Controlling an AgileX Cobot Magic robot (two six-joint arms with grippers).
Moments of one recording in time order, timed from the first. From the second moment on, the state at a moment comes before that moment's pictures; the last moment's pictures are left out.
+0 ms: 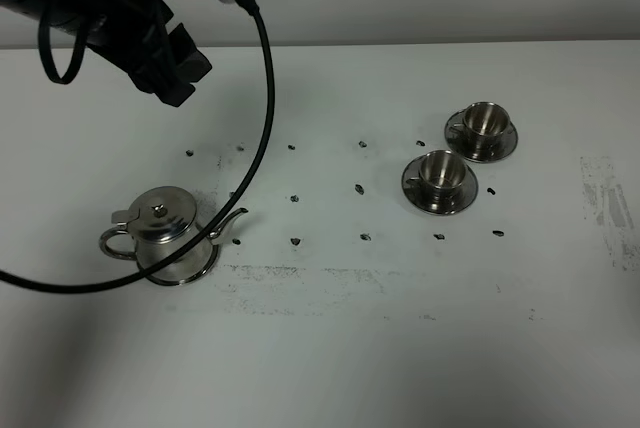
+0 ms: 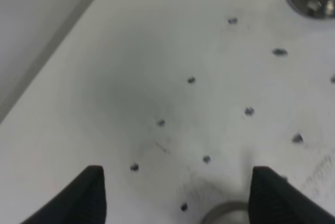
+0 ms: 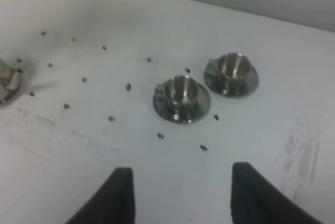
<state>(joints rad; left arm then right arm) -0.36 1.62 -1.50 -0.14 0.81 0.73 0.05 0.52 -0.80 0.36 0.97 -0.41</state>
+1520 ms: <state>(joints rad) -0.36 1.60 -1.50 -0.01 0.97 0.77 0.01 -0.01 -0.49 0.17 1.08 -0.19</state>
